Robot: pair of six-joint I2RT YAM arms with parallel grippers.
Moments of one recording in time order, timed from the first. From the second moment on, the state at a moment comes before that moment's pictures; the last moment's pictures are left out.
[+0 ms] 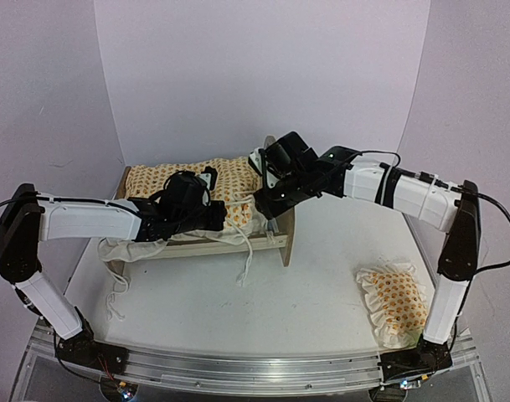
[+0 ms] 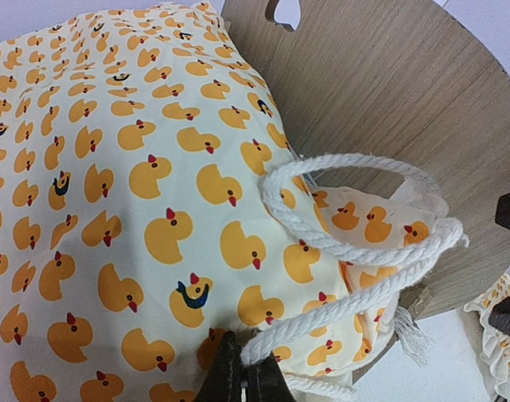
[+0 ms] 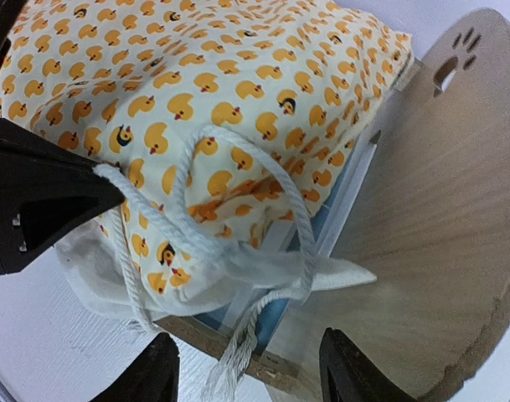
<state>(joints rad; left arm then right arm) -0.84 1.61 1.05 0.03 -0.20 -0.50 0.89 1.88 1.73 -0.68 0.20 0.08</state>
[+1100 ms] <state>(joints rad) -0.84 1.58 1.02 0.03 -0.18 -0.49 0.96 1.93 1.76 -0.68 0.56 -0.01</state>
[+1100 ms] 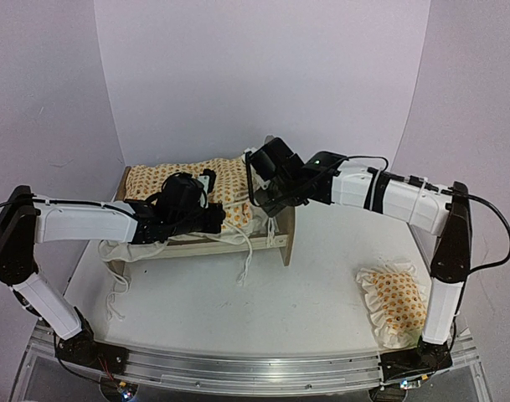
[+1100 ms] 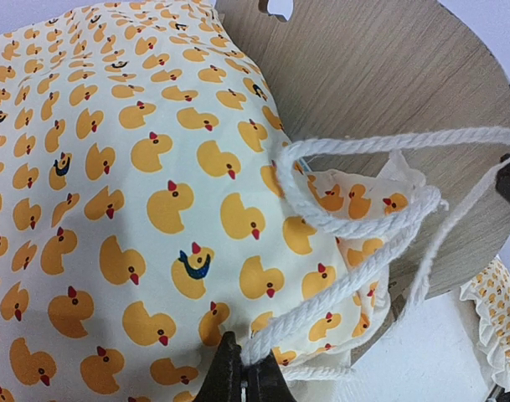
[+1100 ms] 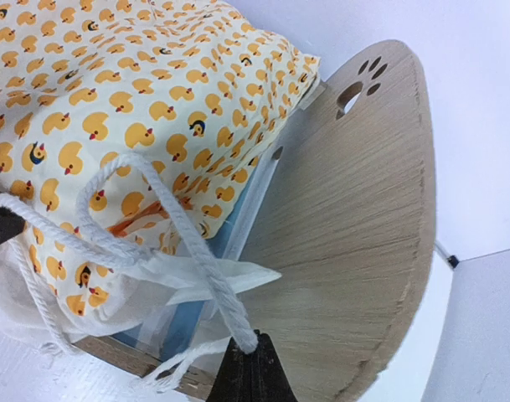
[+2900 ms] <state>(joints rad) -0.84 1.55 1.02 0.06 0.10 -0.49 0.79 1.71 1.64 -0.73 0.35 0.22</state>
